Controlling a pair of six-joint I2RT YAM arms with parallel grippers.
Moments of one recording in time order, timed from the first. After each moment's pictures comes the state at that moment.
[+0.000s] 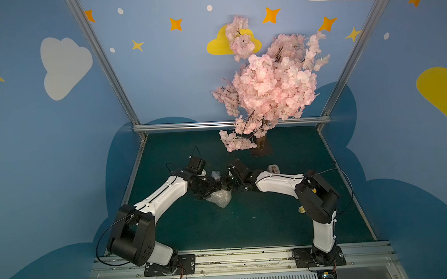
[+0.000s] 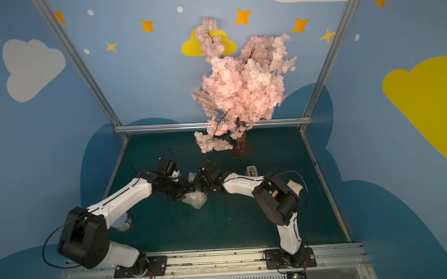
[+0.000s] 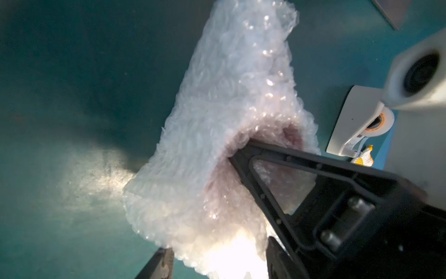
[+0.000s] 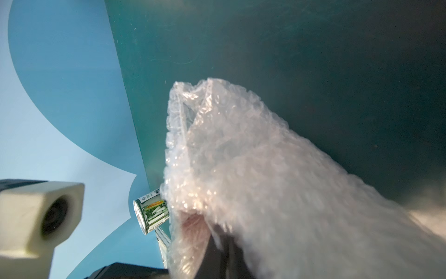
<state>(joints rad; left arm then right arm) -0.39 1.47 0.98 -0.69 0.40 -0.80 0.89 1.95 1.25 -0.07 -0.23 1.20</state>
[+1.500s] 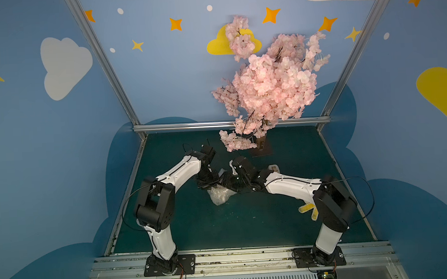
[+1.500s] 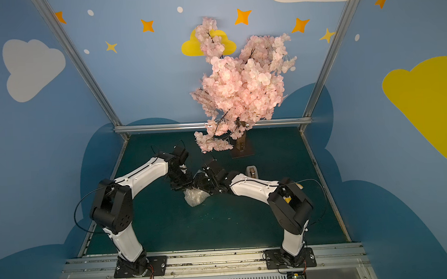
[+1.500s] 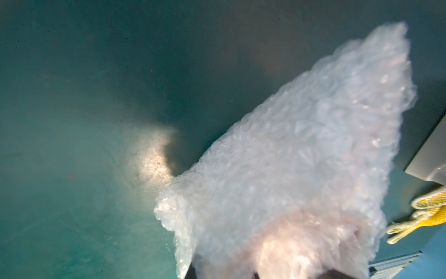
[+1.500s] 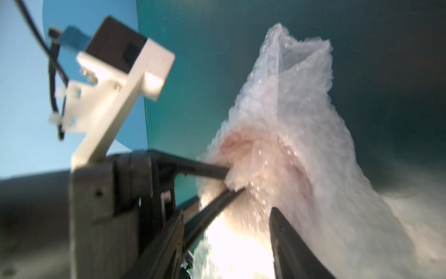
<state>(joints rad) -0.41 1.83 1.38 -1.02 0.23 -0.61 0.90 1.75 1.16 -0.13 -0.24 1.04</state>
